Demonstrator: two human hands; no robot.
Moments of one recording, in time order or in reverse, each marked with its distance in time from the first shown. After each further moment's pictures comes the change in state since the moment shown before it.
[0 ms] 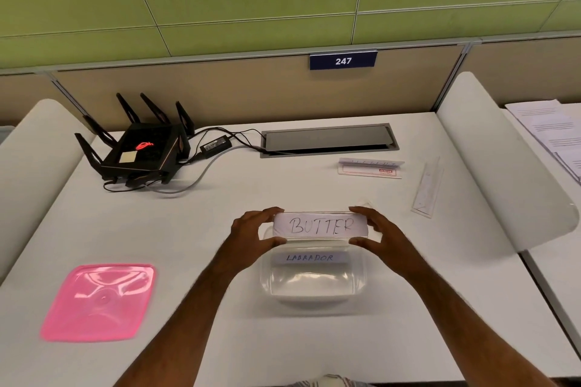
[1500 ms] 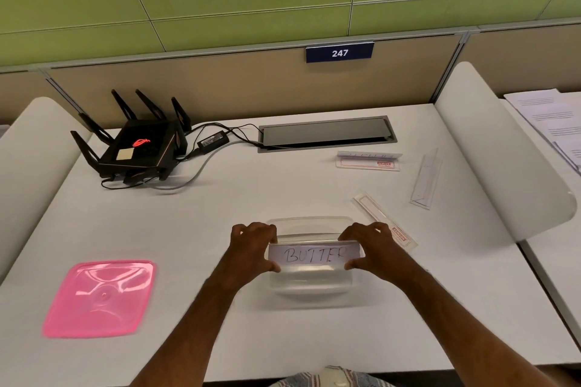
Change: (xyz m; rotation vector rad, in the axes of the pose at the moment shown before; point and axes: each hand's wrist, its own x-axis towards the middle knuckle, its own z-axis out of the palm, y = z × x) left_hand -0.031 -0.018 0.027 0.366 -0.063 0.143; right_hand -0.023 0.009 0.020 -0.548 -0.156 -0.165
